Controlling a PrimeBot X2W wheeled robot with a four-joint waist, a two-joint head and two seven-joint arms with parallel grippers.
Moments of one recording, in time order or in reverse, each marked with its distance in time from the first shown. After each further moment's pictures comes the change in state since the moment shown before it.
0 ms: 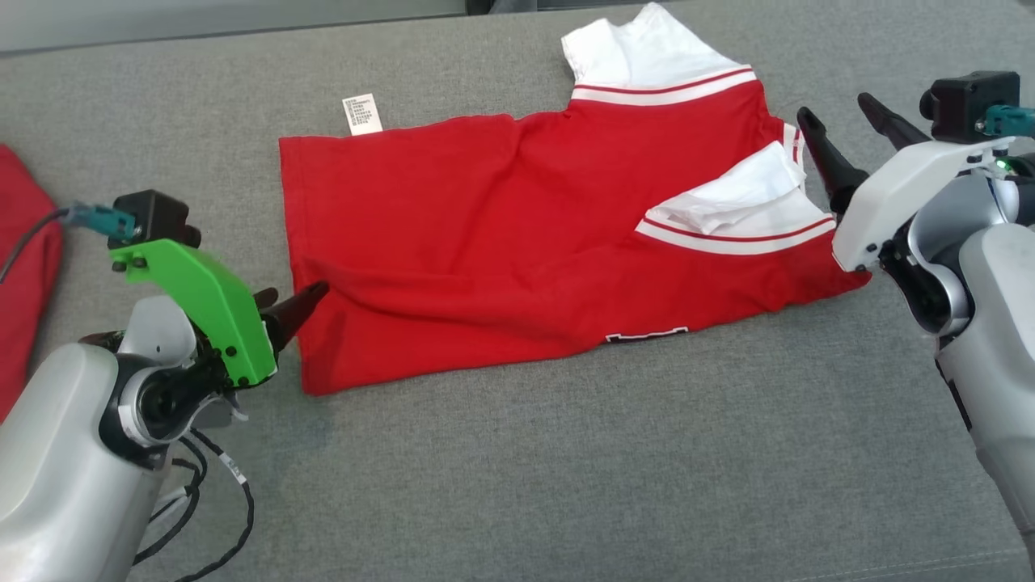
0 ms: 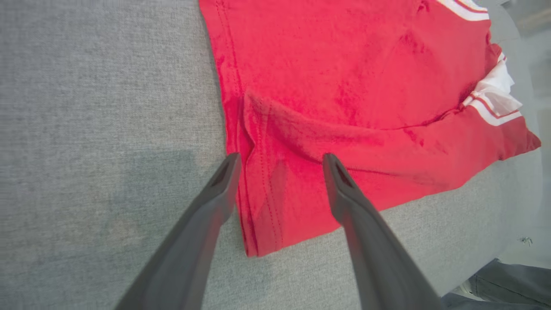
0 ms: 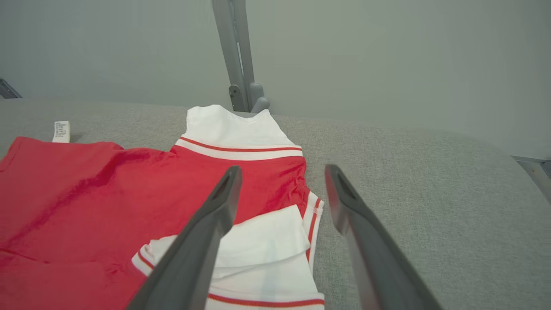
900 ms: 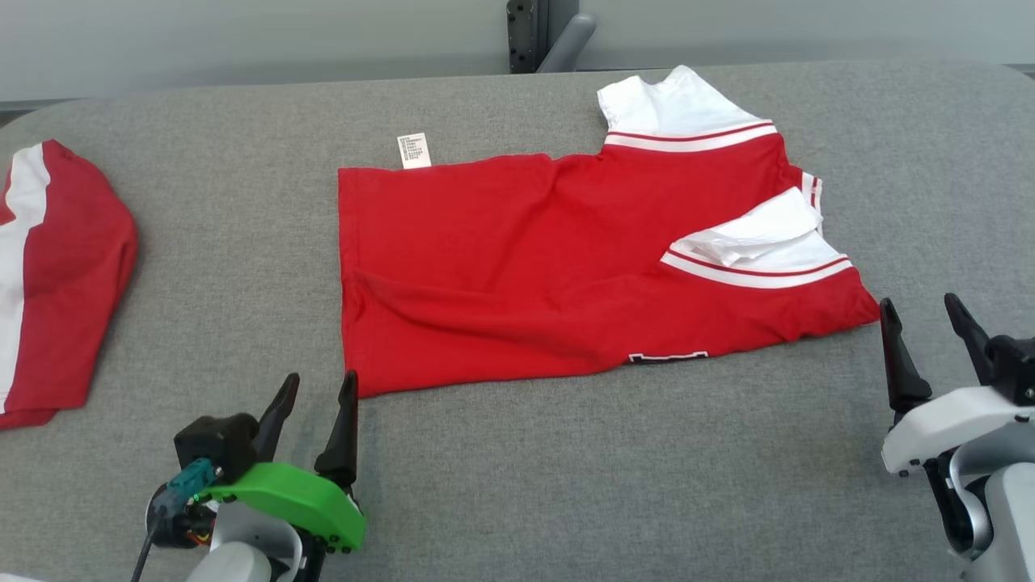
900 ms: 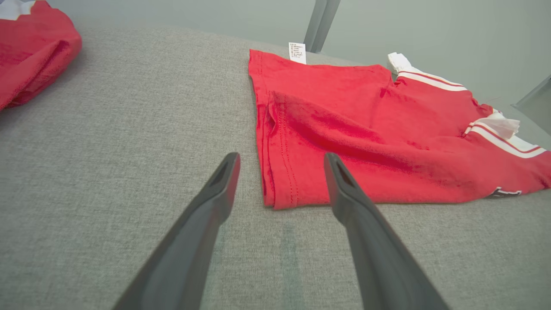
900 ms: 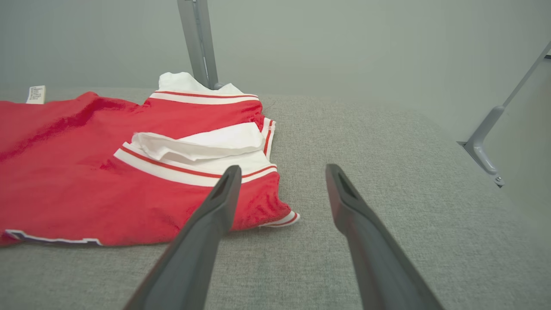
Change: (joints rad) left arm 0.409 -0.160 -0.023 -0.010 0.366 0.041 -0.868; right arm 0.557 0.133 -0.360 -0.207 -0.298 0.000 -0.291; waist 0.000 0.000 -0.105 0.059
